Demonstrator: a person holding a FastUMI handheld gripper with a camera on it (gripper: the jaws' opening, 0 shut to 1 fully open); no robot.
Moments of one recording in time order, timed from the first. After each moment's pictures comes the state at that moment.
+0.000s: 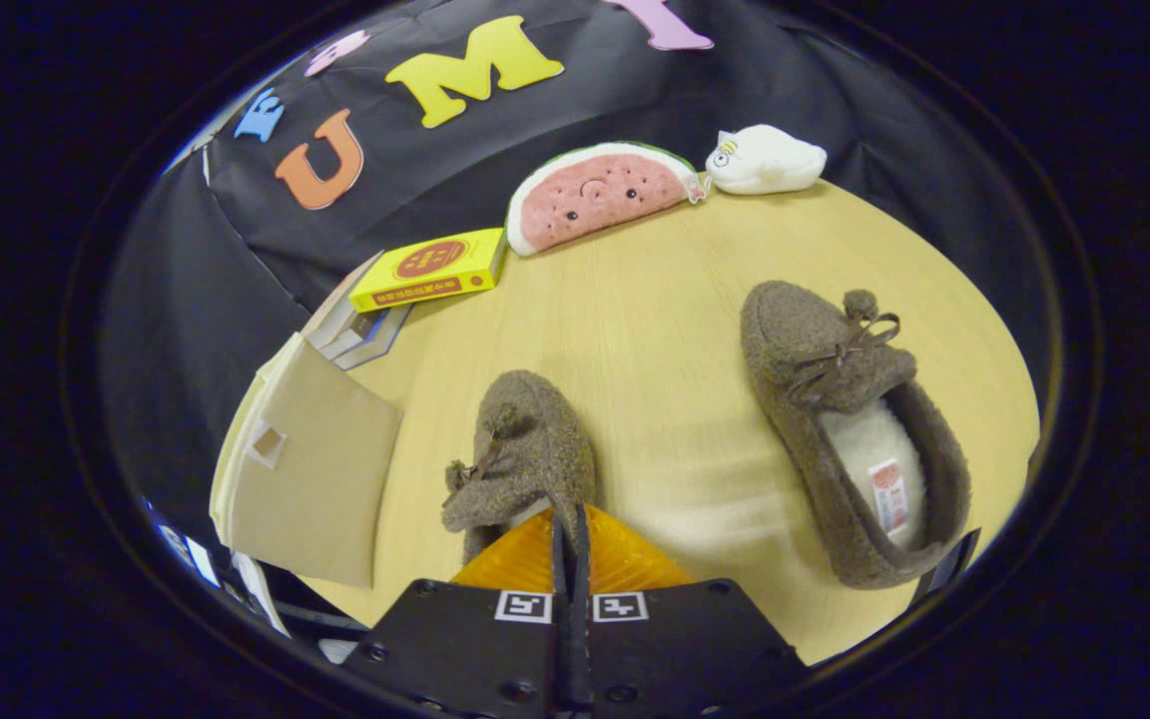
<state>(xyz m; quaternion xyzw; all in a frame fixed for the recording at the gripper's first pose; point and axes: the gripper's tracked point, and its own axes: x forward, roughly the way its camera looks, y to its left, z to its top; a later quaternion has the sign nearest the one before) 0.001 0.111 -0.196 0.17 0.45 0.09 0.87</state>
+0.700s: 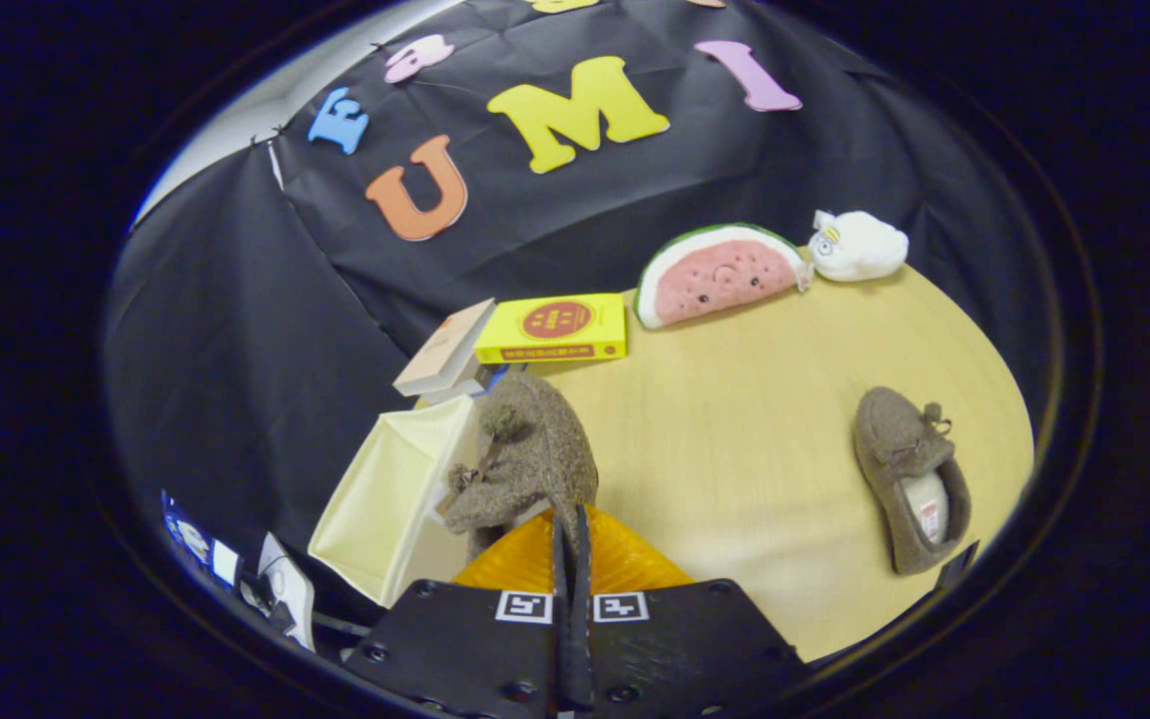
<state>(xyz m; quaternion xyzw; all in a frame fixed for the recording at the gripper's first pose) 0.003 0.227 -0.064 0.16 0.37 0.17 0.90</state>
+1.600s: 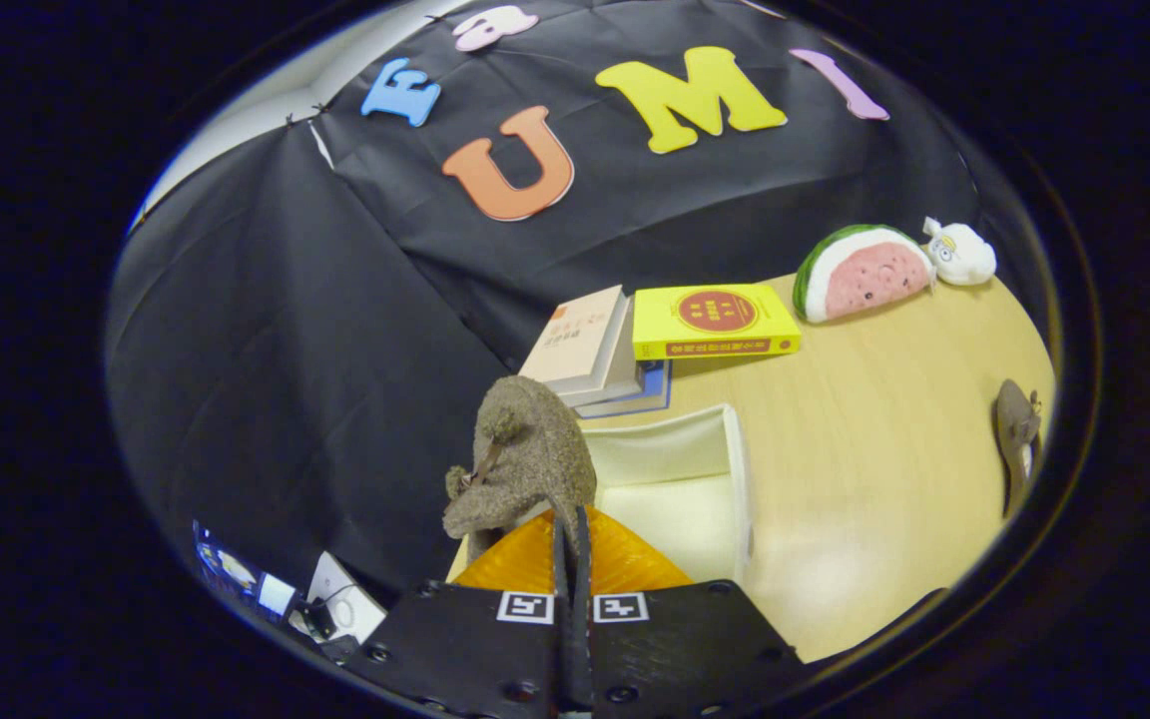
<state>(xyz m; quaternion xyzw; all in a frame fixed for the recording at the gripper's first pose) 0.011 0.444 -0.040 0.18 0.39 0.19 0.88</state>
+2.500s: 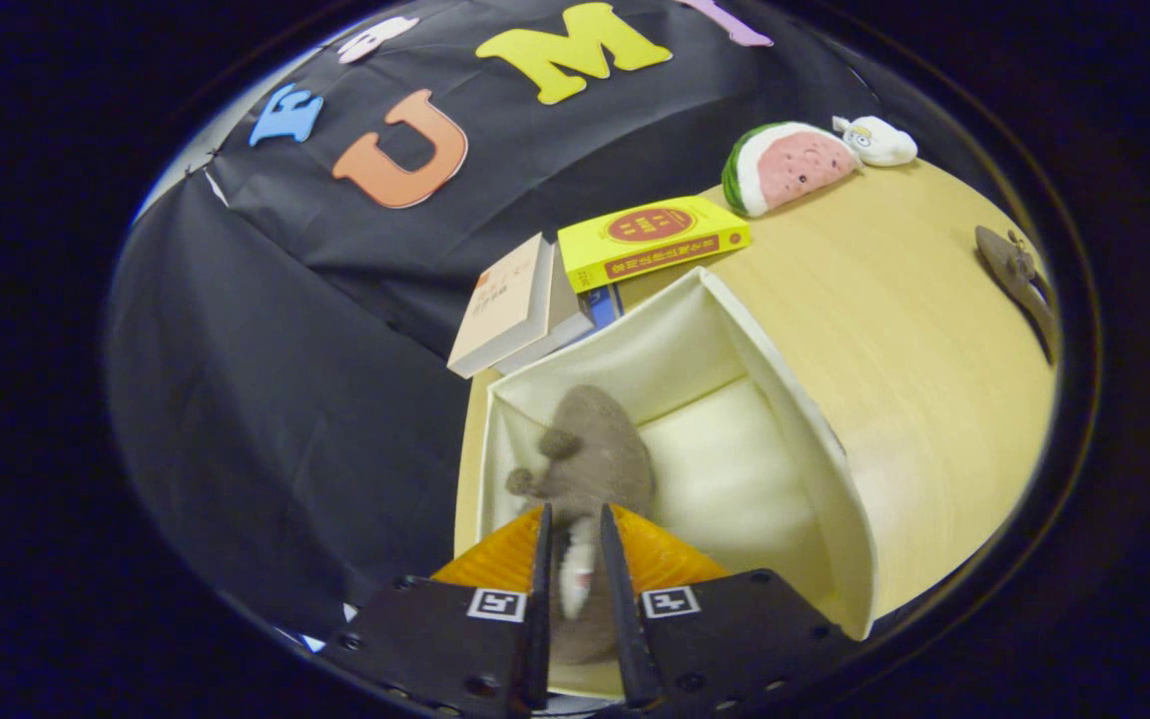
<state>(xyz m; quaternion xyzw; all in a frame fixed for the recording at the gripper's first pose) 0.010 0.492 -0.114 0.27 0.44 0.11 0.85</state>
